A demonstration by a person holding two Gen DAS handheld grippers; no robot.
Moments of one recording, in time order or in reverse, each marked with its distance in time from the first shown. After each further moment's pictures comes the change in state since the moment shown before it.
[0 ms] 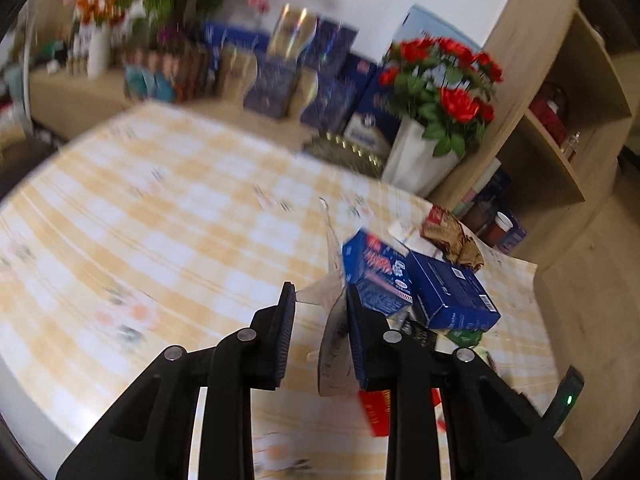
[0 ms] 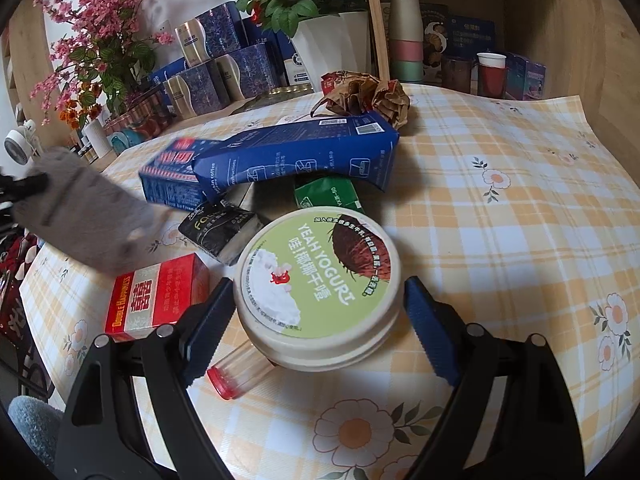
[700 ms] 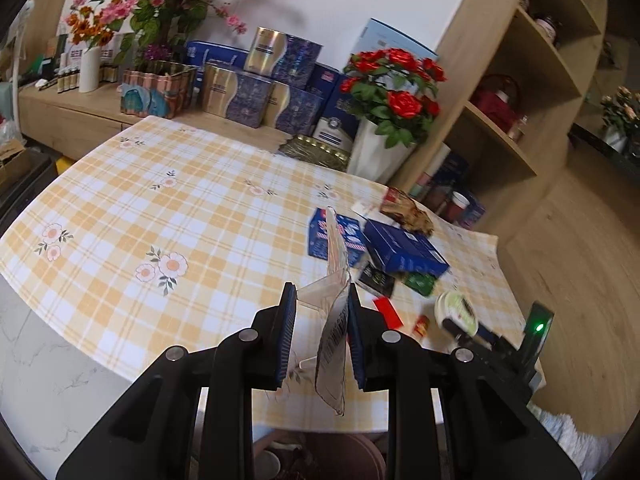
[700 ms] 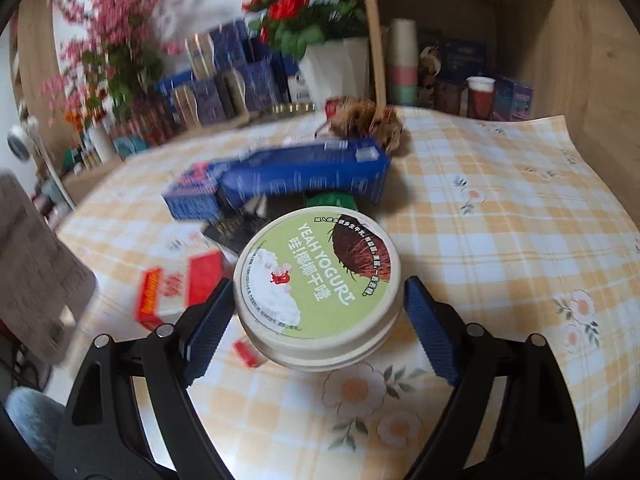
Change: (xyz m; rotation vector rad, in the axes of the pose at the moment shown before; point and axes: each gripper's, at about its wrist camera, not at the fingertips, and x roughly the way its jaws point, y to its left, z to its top) left arm -0.111 0.001 -0.046 0.058 0.032 -0.107; right arm -0.059 0.008 -0.008 -0.004 -0.073 -0.011
